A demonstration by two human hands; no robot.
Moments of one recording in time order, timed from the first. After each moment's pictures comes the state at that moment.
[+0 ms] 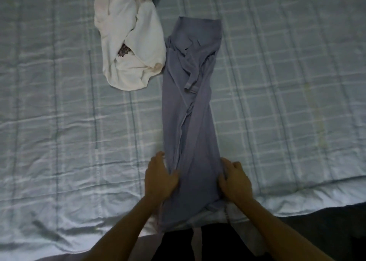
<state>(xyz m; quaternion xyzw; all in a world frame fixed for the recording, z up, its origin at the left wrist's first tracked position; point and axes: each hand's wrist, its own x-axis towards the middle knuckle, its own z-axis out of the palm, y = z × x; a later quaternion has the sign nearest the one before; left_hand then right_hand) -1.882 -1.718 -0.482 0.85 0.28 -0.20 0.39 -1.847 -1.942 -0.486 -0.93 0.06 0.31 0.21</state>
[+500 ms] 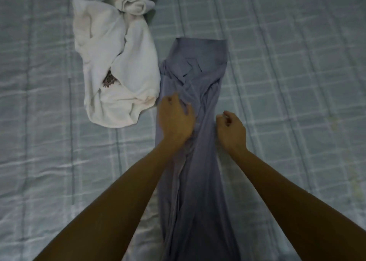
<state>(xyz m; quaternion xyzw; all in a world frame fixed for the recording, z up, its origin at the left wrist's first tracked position) -1.589 -1.717 -0.519 0.91 0.21 0.06 0.36 -1.591 -1.866 -0.522 -0.86 0.17 0.17 0.46</state>
